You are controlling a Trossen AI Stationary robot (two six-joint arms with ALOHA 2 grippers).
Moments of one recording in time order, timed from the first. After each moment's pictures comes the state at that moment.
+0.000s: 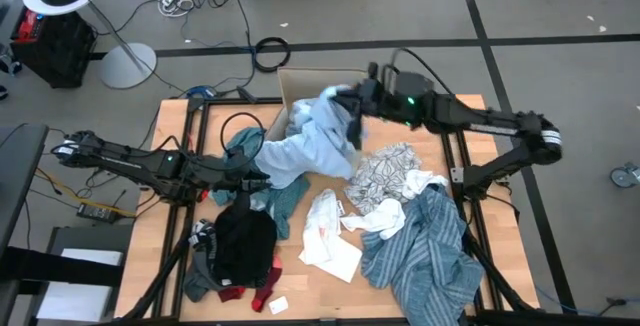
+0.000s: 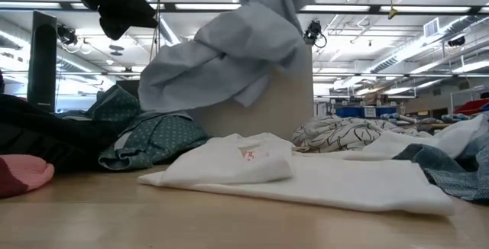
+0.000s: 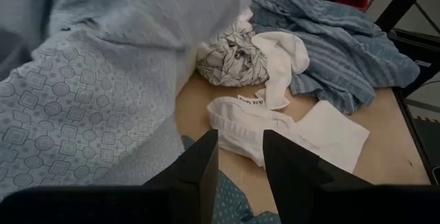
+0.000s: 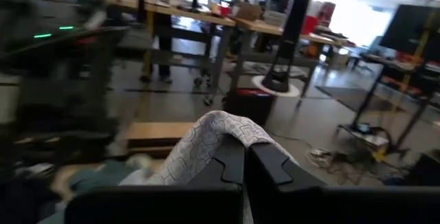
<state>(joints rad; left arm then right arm) -0.21 0.82 0.65 -0.31 -0.29 -0.37 -0.22 1.39 1.37 -0.02 0.15 -0.20</state>
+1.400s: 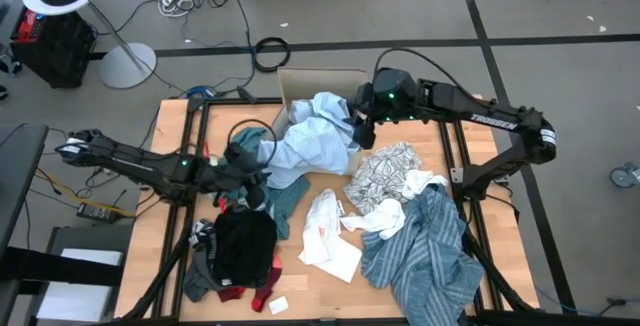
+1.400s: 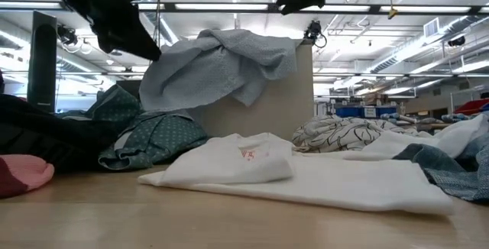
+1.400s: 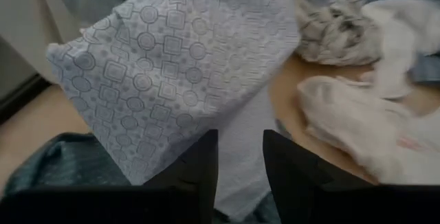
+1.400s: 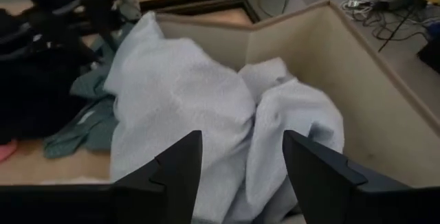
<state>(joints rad) -0.20 0.97 0.65 -0.39 -0.58 -0.46 -0.25 1.40 1.49 -0.71 0.10 0.00</state>
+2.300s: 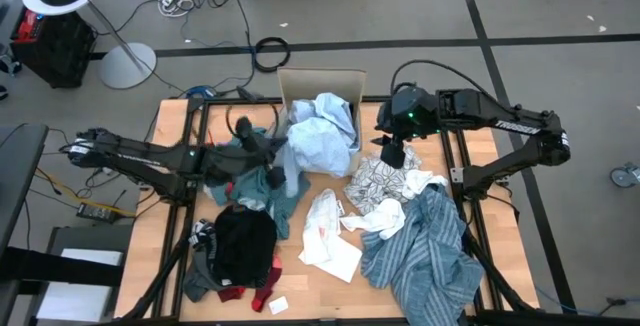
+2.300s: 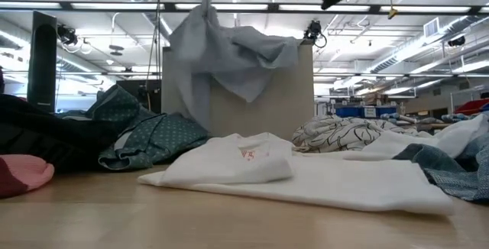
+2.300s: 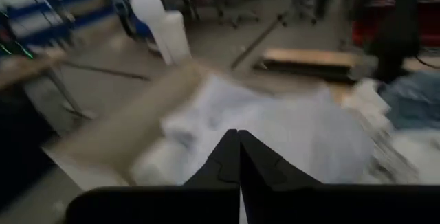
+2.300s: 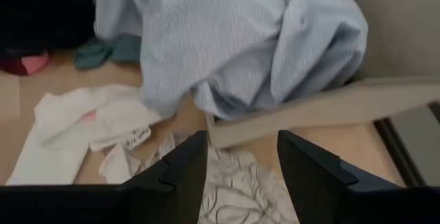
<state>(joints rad) -0.14 1.11 0.96 -0.15 -0.77 -0.03 -0.14 1.28 1.49 -1.07 0.14 0.10</state>
